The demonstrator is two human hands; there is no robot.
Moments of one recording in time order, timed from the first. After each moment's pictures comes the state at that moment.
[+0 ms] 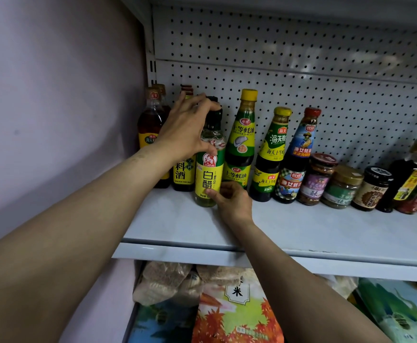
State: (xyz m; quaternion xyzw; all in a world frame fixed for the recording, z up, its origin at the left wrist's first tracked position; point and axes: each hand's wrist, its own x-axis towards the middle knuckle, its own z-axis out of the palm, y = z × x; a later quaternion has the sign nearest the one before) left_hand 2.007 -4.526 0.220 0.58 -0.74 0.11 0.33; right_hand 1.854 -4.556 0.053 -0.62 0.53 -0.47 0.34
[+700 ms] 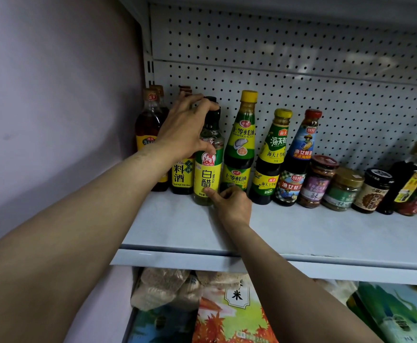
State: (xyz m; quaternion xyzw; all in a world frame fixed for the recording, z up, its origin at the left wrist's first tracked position) left_hand 2.012 -4.545 0.219 0.60 -0.73 0.12 0.32; right_hand 1.865 -4.561 0.052 -0.60 0.61 -0.45 0.26
